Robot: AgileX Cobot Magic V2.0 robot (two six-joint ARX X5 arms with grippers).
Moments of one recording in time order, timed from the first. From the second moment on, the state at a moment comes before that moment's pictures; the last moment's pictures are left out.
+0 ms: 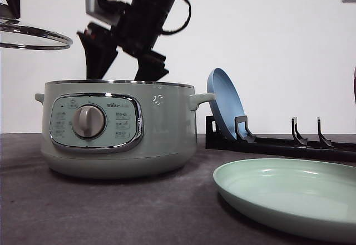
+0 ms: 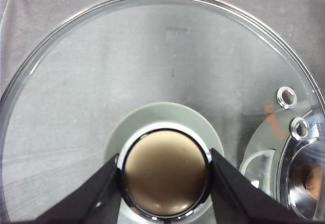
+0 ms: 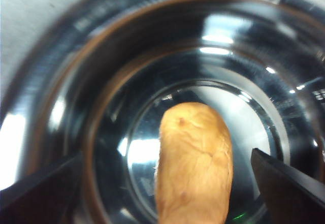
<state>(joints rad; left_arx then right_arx) 0.06 1.86 2.25 -1.34 0.00 0.06 0.73 2.30 2.30 -1.04 -0.23 -0.21</state>
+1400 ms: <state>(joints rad) 0.06 1.86 2.25 -1.34 0.00 0.06 0.72 2.40 2.43 -1.12 -0.21 -0.20</state>
